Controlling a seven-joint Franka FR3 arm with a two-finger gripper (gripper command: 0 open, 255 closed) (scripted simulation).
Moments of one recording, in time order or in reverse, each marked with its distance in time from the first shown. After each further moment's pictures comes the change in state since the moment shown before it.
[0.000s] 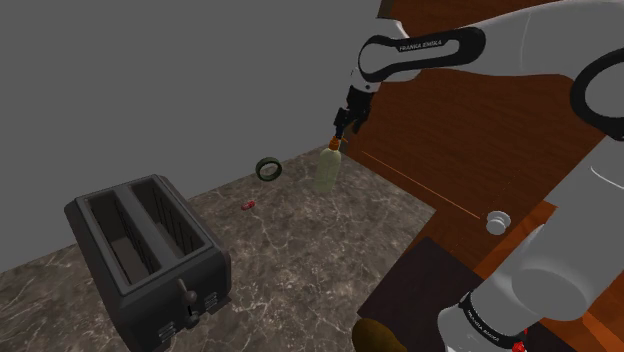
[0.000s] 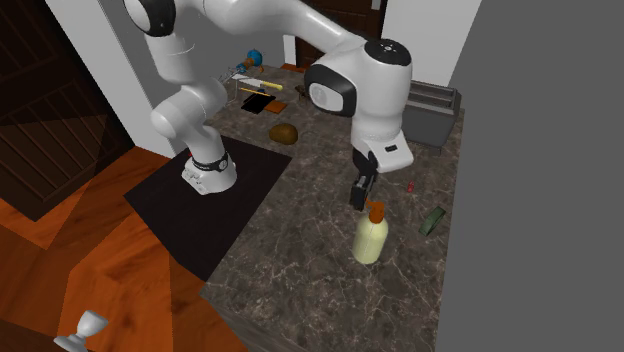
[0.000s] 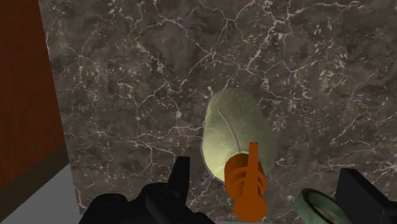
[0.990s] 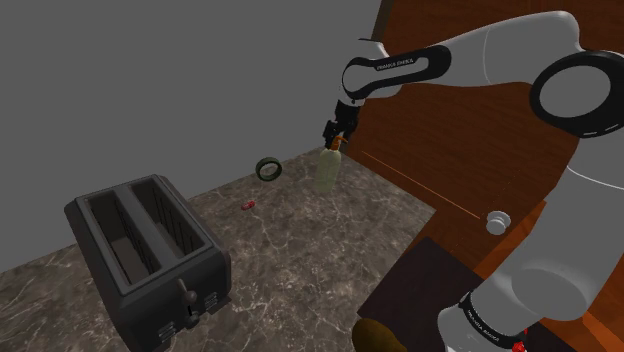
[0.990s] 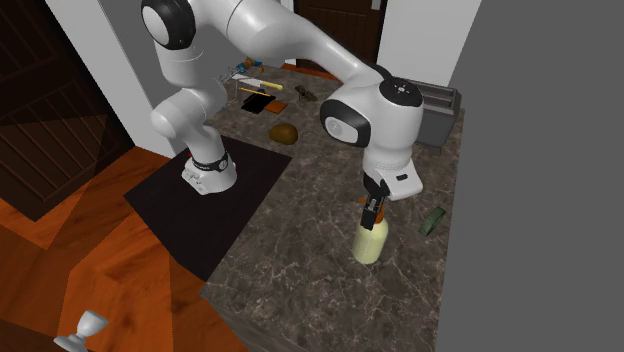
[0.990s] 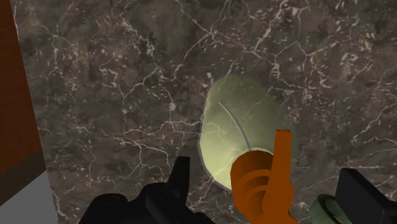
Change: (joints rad) arm -0.001 0.139 0.003 0.041 0.014 0.091 -0.011
